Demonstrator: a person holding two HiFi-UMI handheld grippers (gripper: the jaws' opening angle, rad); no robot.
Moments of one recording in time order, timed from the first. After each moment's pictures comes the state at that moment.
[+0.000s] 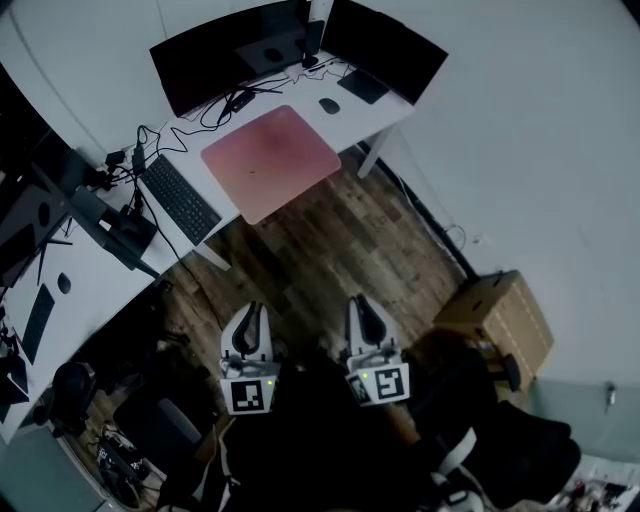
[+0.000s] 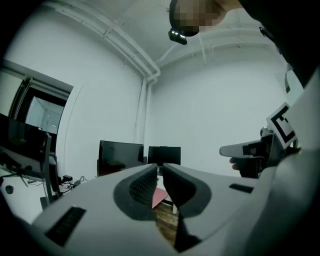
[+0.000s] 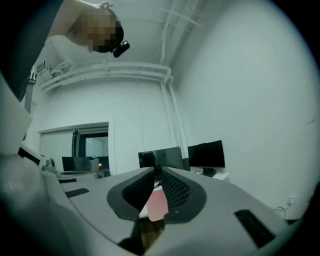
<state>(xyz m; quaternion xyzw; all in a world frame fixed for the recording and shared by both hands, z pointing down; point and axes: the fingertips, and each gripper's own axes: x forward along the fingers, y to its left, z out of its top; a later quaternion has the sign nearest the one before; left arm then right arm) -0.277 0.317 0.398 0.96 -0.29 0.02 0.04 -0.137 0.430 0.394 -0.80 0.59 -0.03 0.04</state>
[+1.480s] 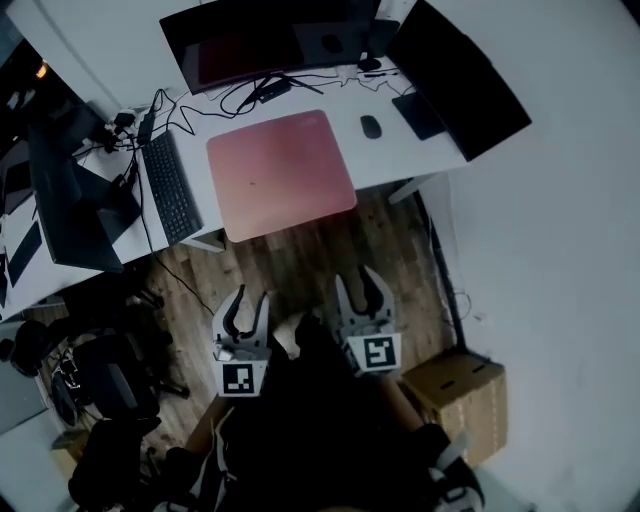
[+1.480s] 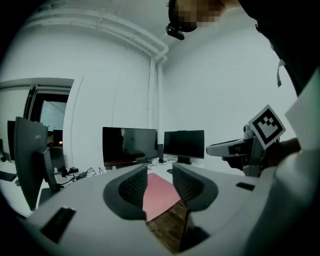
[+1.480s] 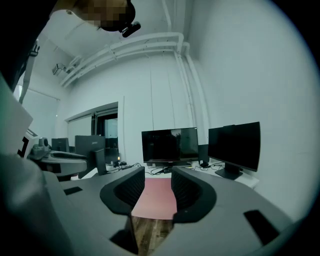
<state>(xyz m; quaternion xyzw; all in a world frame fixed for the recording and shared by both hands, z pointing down) -0.065 0.213 0.453 0.90 -0.43 0.08 0.04 0.107 0.238 0.452 -0.68 0.73 -0.09 -0.04</state>
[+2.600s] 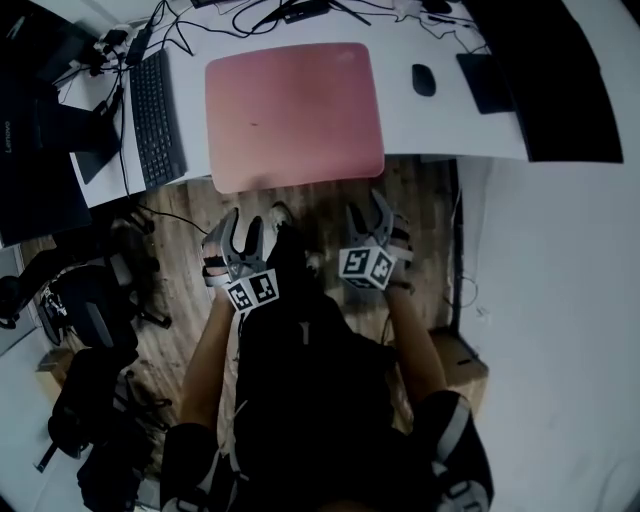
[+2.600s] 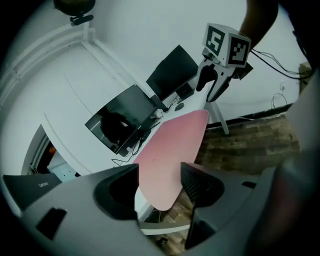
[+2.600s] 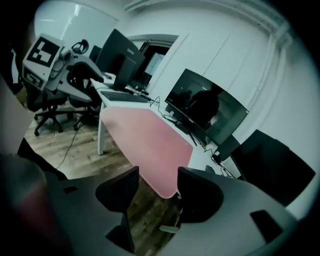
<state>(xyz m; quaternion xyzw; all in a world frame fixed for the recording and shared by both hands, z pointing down) -0.048 0.104 0.704 0.77 -0.45 0.41 -0.20 0.191 0.111 0.731 -0.52 0.72 0.04 -0.45</state>
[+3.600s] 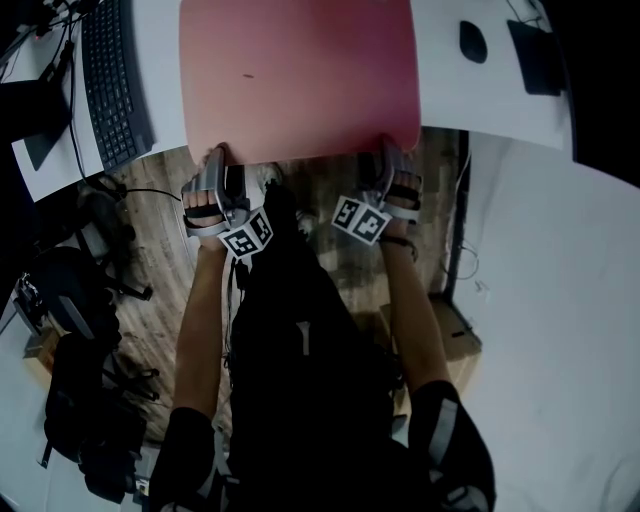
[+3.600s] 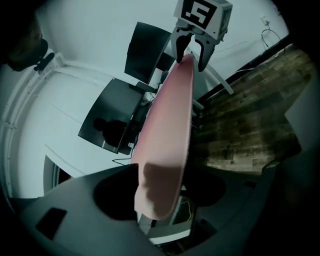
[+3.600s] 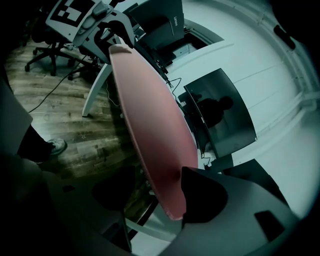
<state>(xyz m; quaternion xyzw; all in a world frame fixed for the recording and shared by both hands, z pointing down) -0.072 0.019 0.828 0.66 -0.45 0.50 -0.34 0.202 0.042 0.843 -0.51 0.61 0.20 -0.58</state>
